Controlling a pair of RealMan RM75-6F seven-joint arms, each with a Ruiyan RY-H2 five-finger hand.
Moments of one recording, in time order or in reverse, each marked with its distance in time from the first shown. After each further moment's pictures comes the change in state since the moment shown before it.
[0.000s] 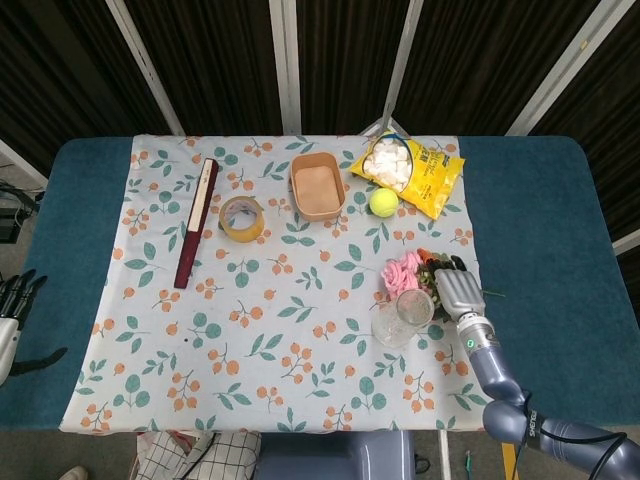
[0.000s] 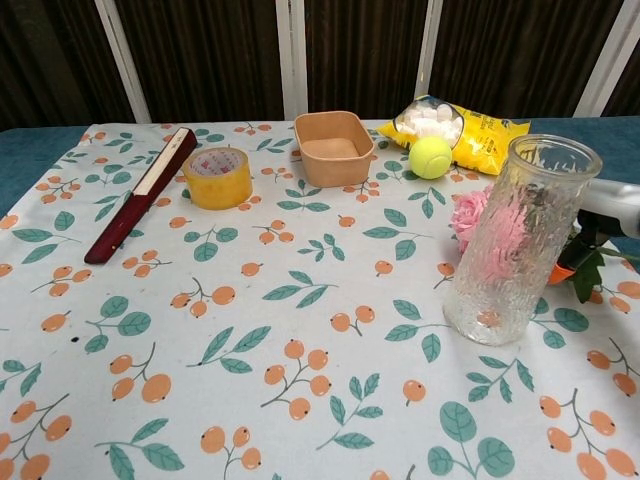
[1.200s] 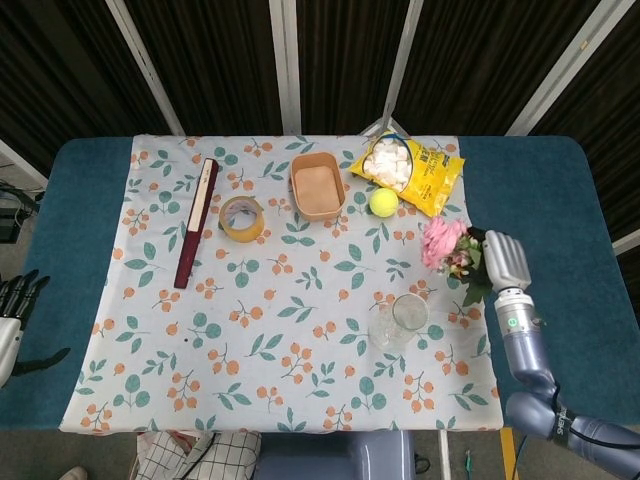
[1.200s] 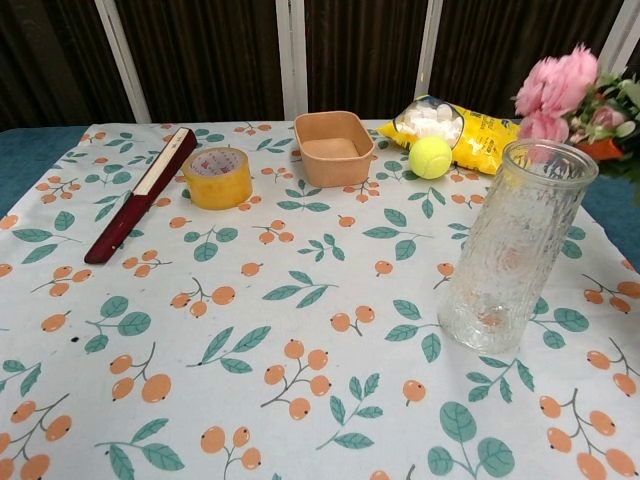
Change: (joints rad) left arm -0.003 0.001 0.004 -0.012 0.001 -0.002 -0.002; right arm -0.071 0.125 0.146 -0.053 -0.083 0.163 0.337
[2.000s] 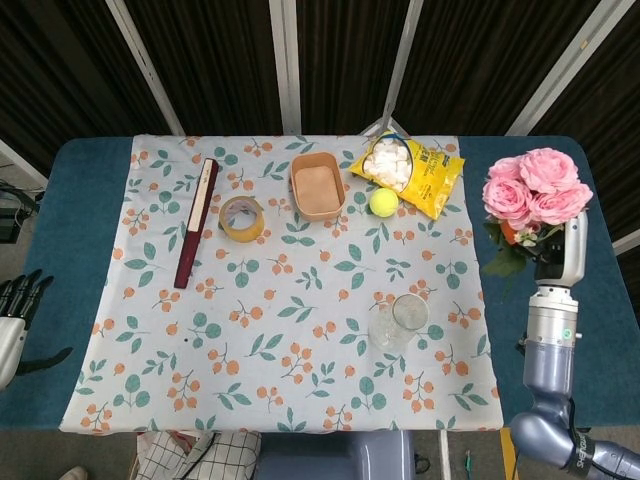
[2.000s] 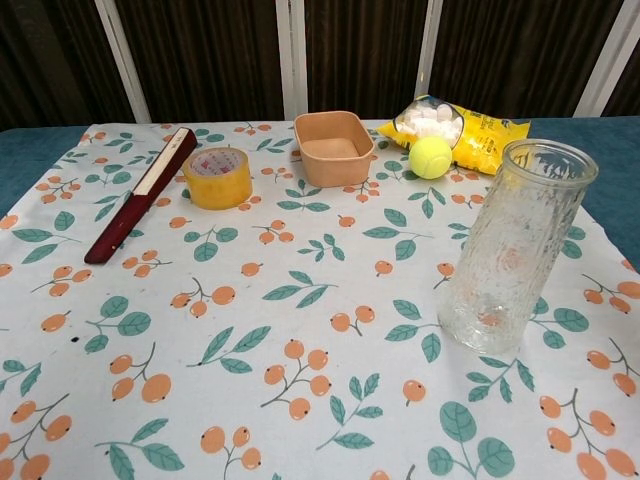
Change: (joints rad) left arm -0.004 -0.010 0.000 0.000 0.002 0.002 0.029; right arm -0.157 0.024 0.257 -0.337 -0.130 0.322 0.649
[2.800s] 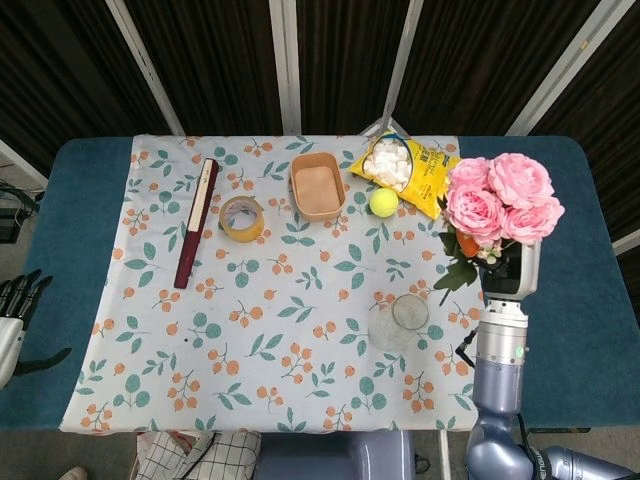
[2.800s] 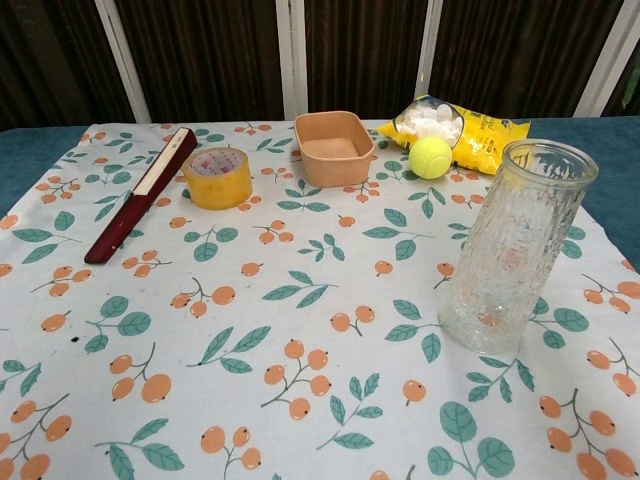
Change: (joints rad) left arm -0.001 0.006 0.004 0.011 0.005 -0.002 -0.031; right arm 0.086 -0.186 -0.002 -0.181 -0.043 0.137 -0.103
